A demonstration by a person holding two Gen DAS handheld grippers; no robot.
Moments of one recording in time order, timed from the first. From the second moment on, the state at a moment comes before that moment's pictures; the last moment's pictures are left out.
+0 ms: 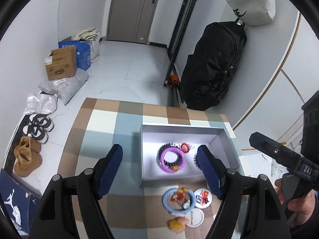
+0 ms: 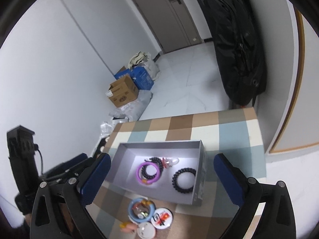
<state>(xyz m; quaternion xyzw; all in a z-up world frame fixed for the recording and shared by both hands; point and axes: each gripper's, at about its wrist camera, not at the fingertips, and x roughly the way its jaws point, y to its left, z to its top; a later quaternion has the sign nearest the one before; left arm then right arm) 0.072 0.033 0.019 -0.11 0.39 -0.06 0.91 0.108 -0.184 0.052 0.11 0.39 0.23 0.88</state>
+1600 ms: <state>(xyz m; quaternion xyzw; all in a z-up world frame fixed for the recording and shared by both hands) 0.016 0.003 -0.057 -0.10 0.48 -0.12 0.86 0.010 -0.180 0.010 0.03 0.40 0.25 0.88</state>
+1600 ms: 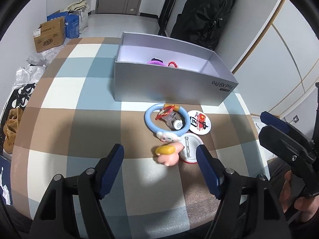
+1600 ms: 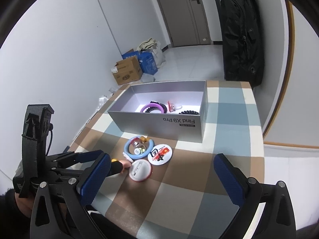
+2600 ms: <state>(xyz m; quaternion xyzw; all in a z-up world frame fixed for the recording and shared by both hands) 0.009 0.044 -0.036 -0.19 0.46 -0.14 0.85 0.015 -0.174 -0.009 0.02 0.44 0.24 0.87</state>
